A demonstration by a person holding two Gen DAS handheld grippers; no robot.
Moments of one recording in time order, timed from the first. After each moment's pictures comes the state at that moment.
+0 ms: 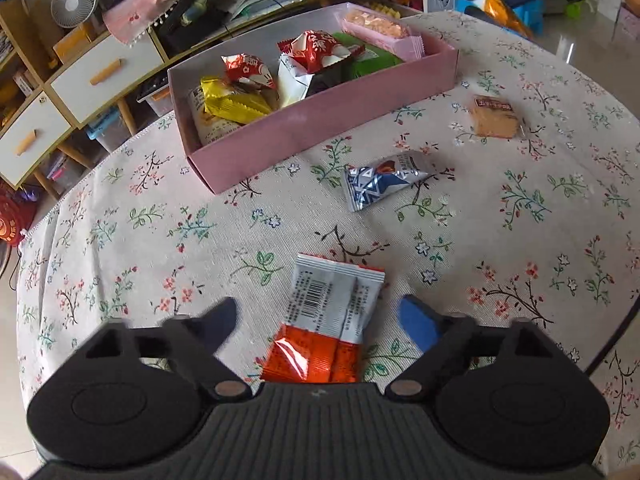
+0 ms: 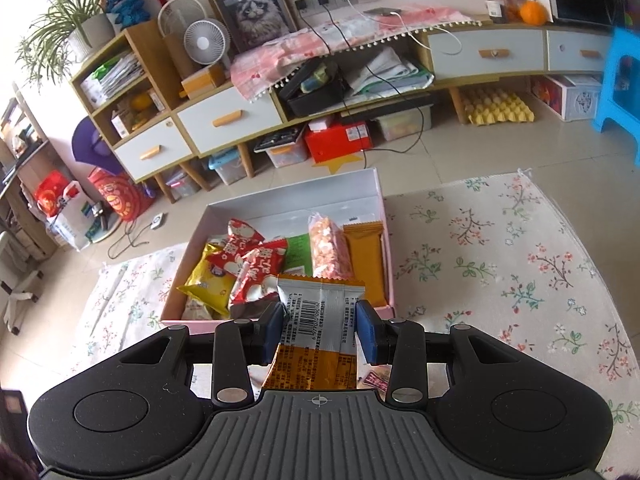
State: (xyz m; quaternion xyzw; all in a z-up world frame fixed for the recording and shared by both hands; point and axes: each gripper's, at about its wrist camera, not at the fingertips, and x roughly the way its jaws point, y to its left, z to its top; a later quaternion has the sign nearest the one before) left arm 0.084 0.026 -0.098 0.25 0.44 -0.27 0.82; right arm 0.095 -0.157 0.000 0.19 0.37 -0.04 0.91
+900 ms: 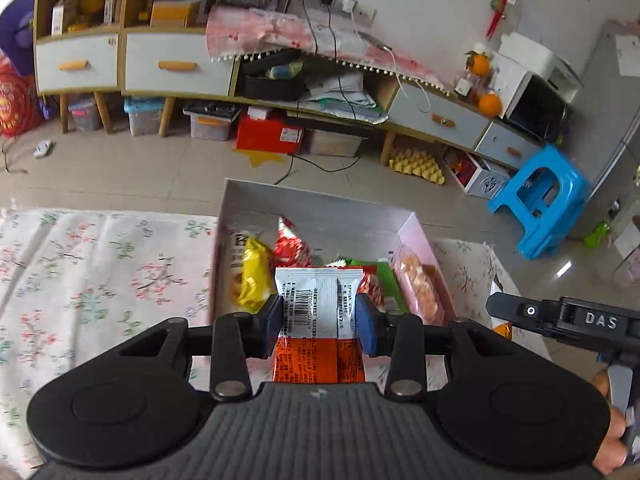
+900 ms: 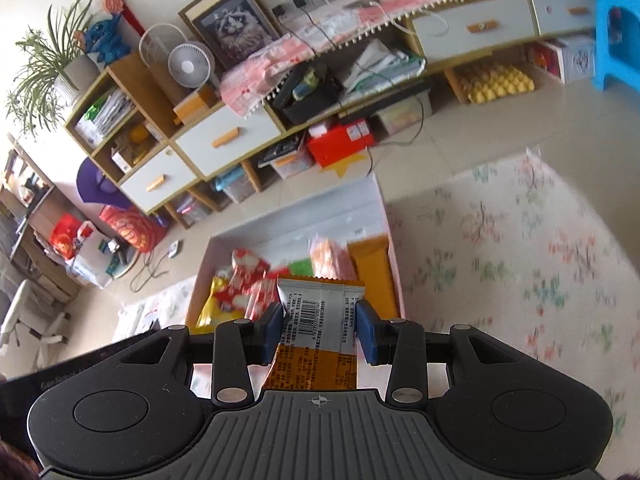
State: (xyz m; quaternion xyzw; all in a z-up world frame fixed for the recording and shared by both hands) left arm 0.189 0.019 -0.028 -0.06 0.40 -0.23 0.88; right arm 0.125 -0.183 0.000 0.26 0.35 -0.03 0.90
